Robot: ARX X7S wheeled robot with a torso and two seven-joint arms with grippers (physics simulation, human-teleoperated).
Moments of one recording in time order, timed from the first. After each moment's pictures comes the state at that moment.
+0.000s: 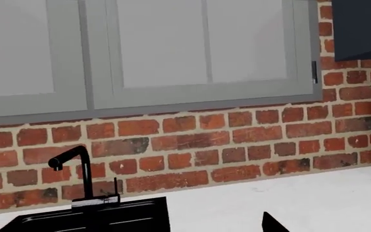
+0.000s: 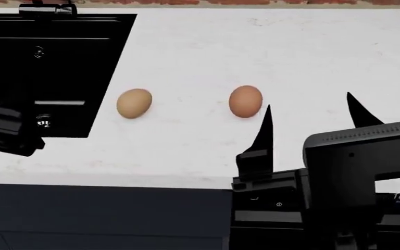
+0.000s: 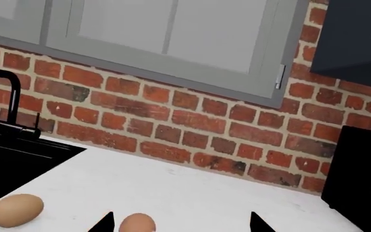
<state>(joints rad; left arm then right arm) -0.58 -0.37 0.01 0.54 -0.46 -0.75 -0.08 0.46 0.34 -0.09 -0.69 0.20 0.87 0.12</state>
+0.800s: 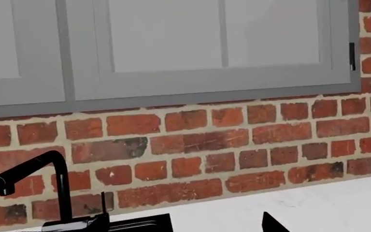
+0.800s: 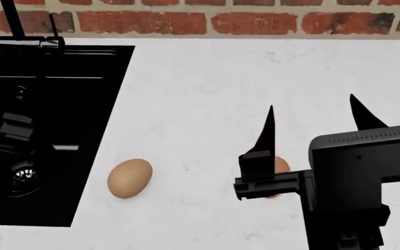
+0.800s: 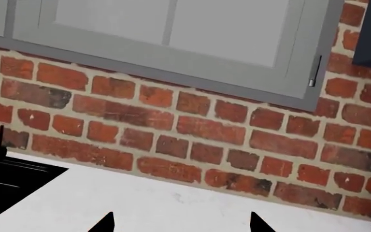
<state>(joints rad) -0.57 -0.36 0.04 0.53 -0.48 -0.74 -0.09 0.45 0.34 -0.06 -0.70 0.23 0.88 0.13</state>
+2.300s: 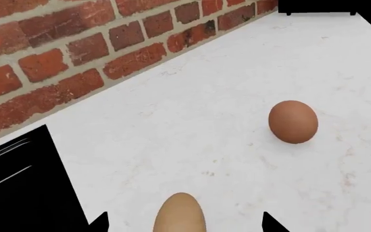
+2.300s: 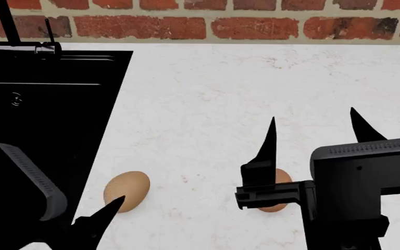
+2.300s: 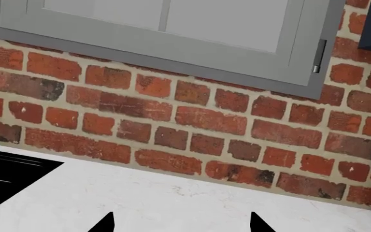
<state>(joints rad) -0.63 -0.56 0.28 0.57 -0.68 -1.08 0.13 0.41 0.34 -0.06 -0.70 0.26 0.86 0.16</state>
